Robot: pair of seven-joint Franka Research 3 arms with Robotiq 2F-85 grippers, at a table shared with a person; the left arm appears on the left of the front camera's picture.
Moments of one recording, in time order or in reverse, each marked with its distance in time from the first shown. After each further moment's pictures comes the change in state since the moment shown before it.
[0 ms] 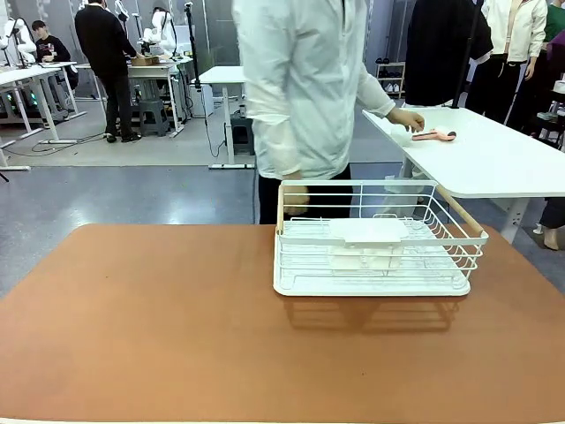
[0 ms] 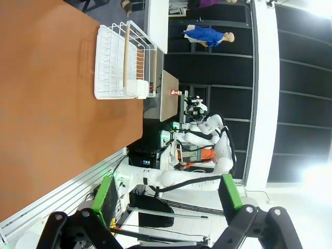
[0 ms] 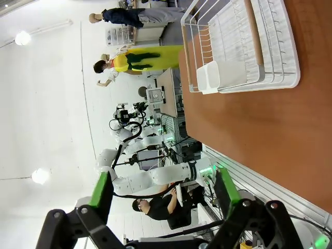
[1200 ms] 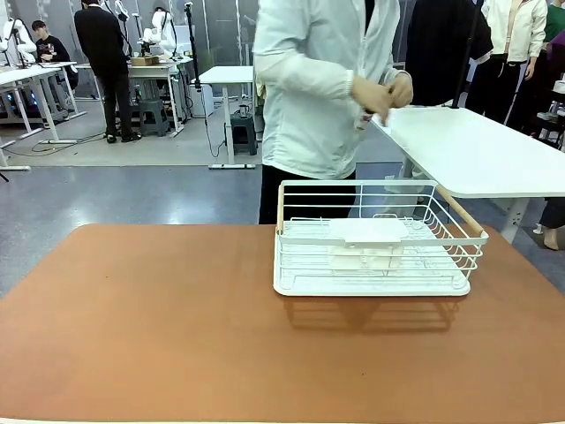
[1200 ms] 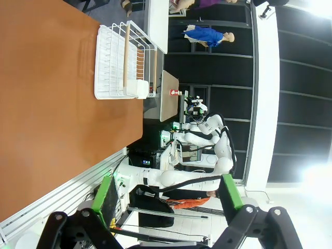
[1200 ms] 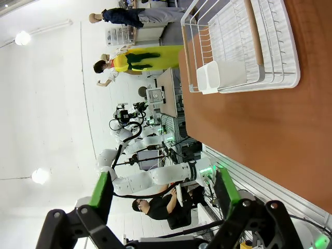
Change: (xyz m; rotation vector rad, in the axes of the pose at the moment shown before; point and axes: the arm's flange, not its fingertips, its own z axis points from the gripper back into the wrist) left arm 0.000 0.000 0.000 0.000 0.000 0.000; right arm 0.000 0.000 0.000 0.000 0.000 0.000
